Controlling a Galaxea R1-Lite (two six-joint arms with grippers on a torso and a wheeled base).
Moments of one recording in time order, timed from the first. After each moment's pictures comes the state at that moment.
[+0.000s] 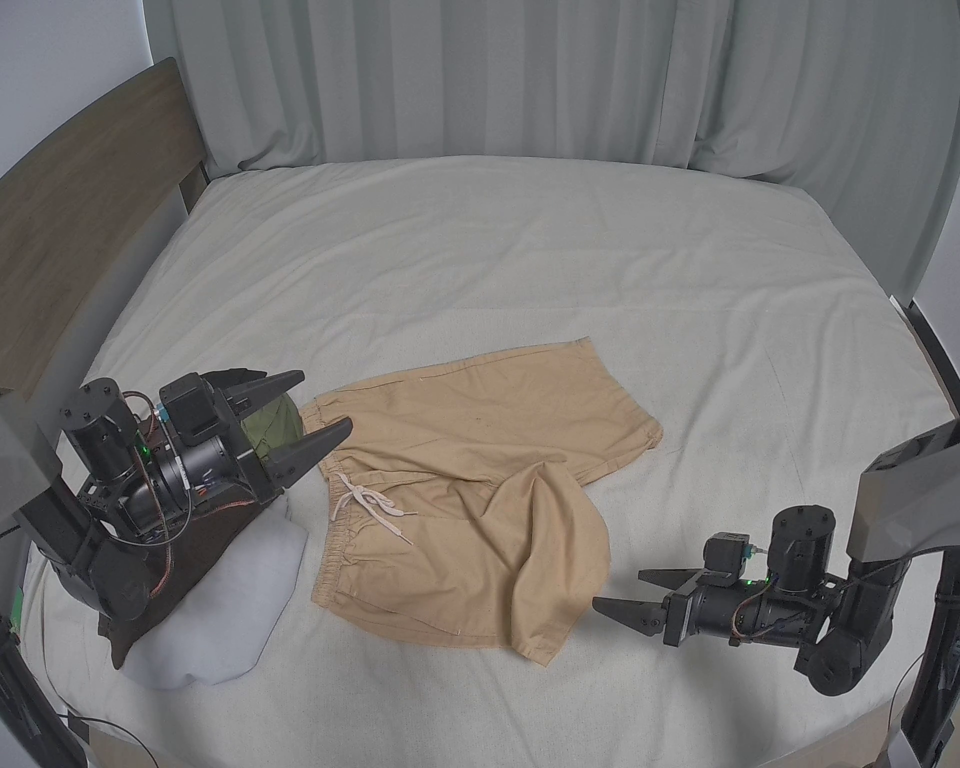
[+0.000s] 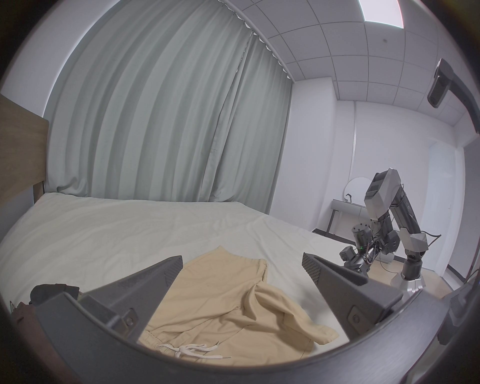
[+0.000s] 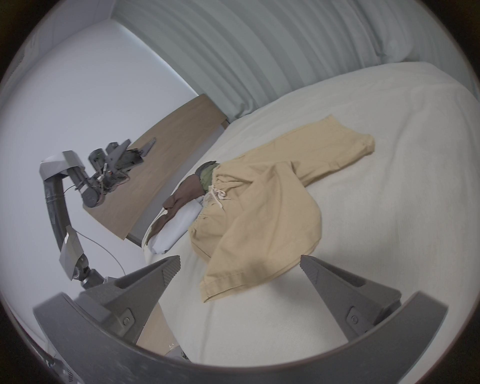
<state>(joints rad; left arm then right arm) -0.12 1.94 -0.52 -1.55 -0.74 -0.07 0.43 2.17 -0.23 -1.54 0.43 0.29</state>
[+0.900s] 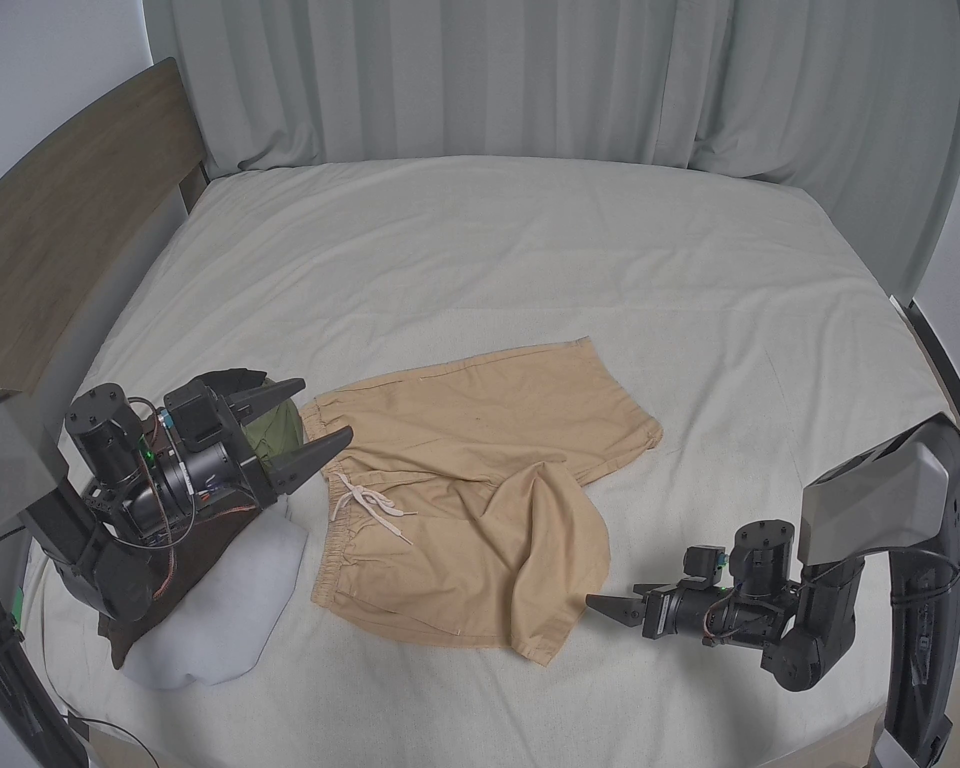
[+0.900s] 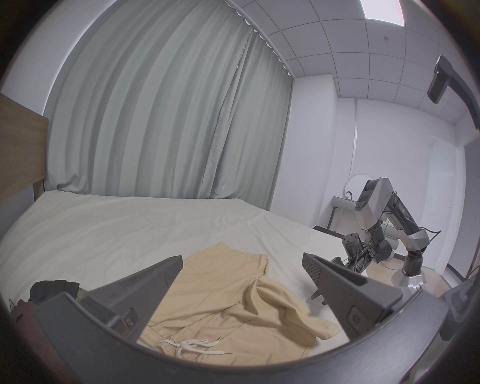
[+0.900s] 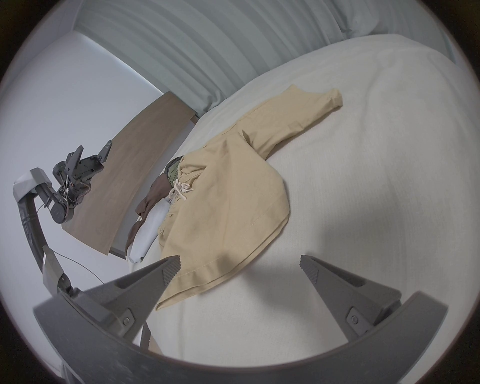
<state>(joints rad) -0.11 1.96 -0.52 -1.55 -0.75 -0.05 0.39 2.37 -0.35 -1.54 0.36 0.39</state>
